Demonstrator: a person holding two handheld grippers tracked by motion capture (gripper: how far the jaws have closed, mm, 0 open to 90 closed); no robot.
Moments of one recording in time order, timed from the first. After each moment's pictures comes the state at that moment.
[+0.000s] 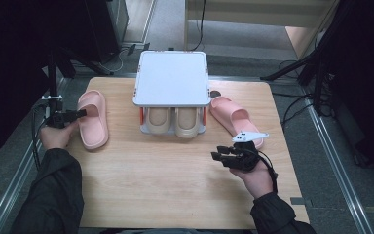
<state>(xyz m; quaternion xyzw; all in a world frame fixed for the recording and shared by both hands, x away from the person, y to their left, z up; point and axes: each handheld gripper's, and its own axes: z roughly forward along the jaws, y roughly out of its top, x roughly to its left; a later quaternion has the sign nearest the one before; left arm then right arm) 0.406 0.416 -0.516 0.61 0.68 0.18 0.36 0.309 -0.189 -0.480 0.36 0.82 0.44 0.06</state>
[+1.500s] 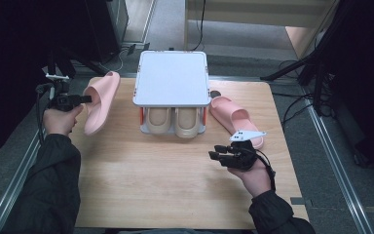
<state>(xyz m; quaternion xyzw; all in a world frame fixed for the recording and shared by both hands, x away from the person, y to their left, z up) 0.423 0.374 -0.434 0.63 0.67 0.14 0.37 0.312 -0.182 -0.478 0.35 0.83 0.44 0.05</state>
